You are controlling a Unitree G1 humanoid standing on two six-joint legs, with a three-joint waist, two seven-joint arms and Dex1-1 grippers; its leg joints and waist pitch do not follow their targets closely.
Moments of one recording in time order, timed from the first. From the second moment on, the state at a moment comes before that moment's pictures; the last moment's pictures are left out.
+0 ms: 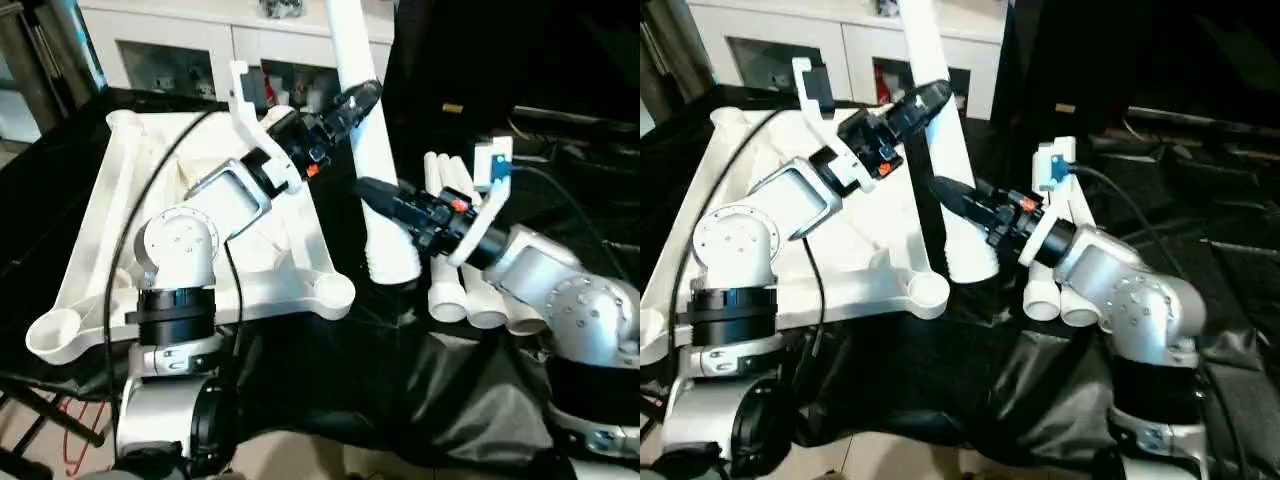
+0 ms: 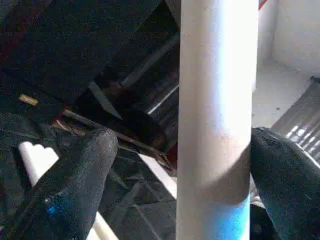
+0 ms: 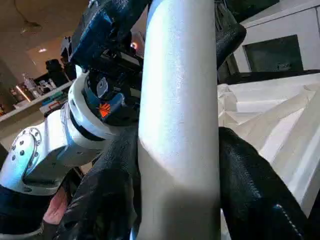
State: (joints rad) left arm -0.80 -0.01 0.30 0.13 -0.86 0.86 -0.35; right arm -0.49 -0.23 -0.20 -0.15 0.79 0.94 0.64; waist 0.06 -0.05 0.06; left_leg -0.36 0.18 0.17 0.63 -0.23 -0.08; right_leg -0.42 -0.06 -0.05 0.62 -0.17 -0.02
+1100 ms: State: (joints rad) left arm -0.82 -0.09 0.34 0.08 -0.83 0.91 0.06; right arm -0.55 -0.21 0.16 -0.16 0.35 0.69 0.41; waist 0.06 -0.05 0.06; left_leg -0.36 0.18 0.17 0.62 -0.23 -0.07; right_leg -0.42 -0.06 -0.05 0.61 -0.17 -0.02
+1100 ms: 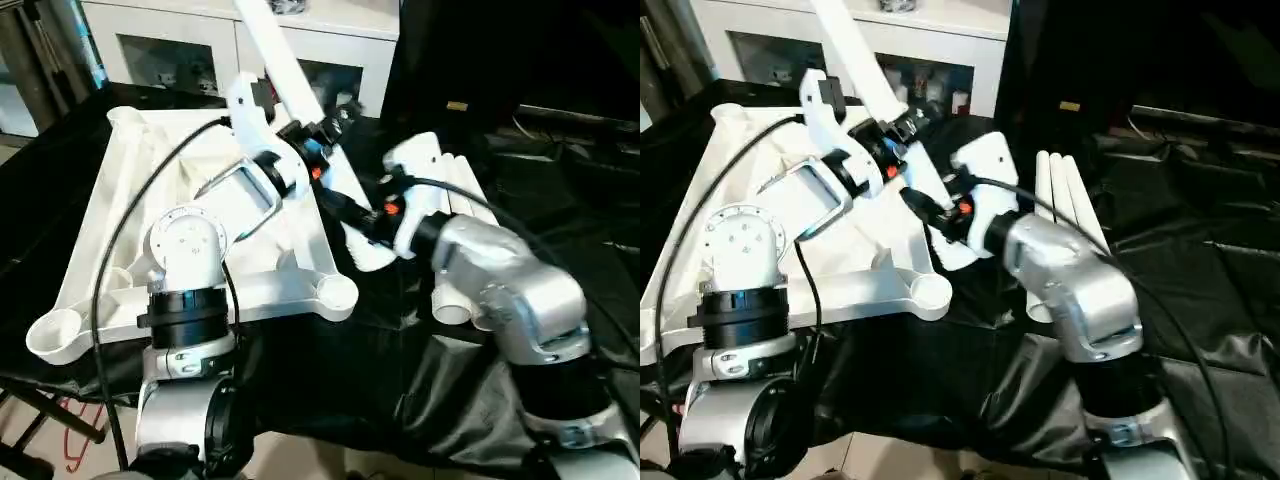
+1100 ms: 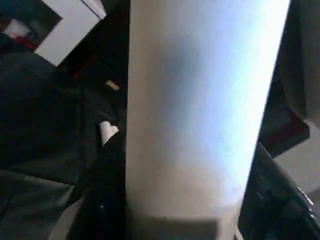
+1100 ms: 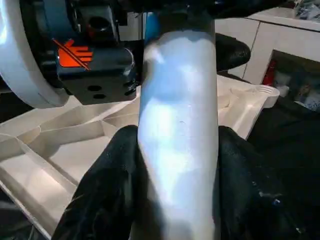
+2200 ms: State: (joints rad) left arm -0.79 0.22 0.07 0.05 -0.91 0.99 -0.75; right arm -0.48 -0.39 -0.02 -0.23 0.79 0.96 0.82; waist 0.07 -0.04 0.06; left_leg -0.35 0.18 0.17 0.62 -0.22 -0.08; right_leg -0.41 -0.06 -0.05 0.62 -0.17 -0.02
